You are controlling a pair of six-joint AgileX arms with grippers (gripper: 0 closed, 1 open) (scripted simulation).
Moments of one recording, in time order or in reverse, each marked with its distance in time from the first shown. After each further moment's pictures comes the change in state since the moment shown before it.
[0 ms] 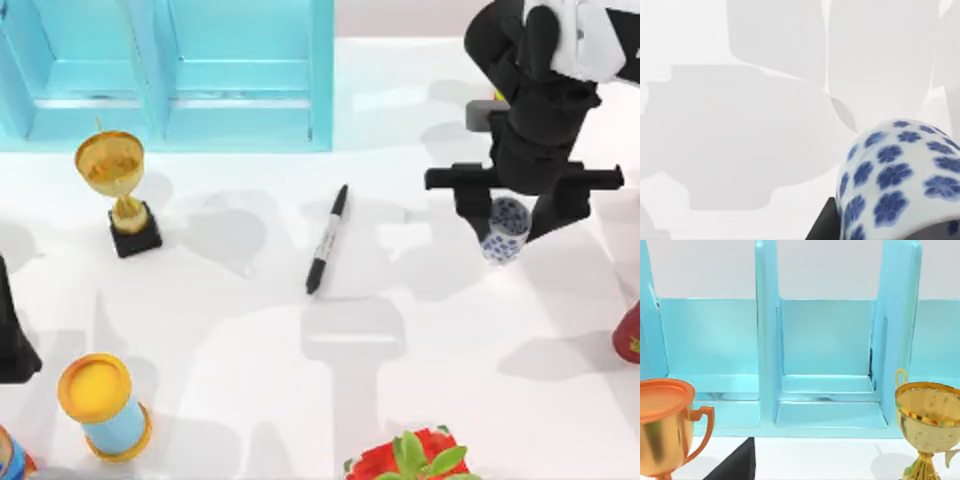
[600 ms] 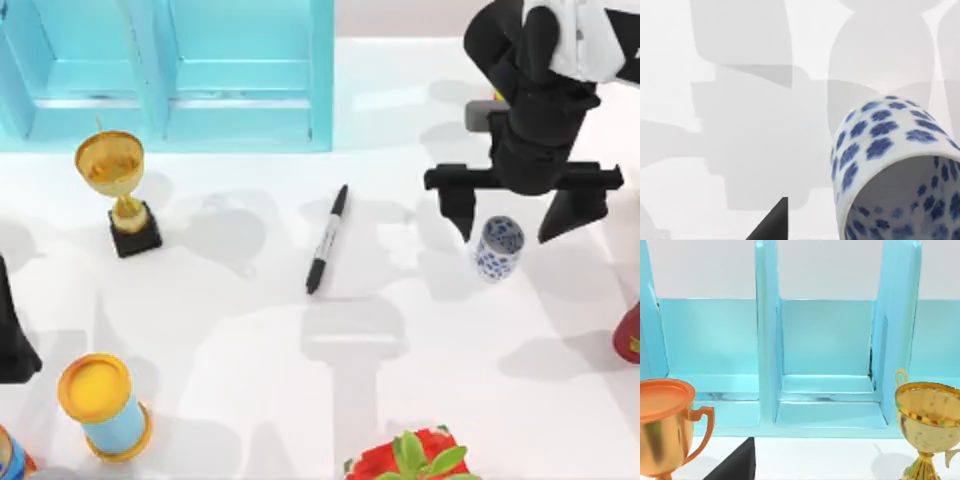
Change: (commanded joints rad) left arm 0.000 0.000 0.000 0.000 0.000 0.000; right arm 0.000 0.000 0.000 0.000 0.000 0.000
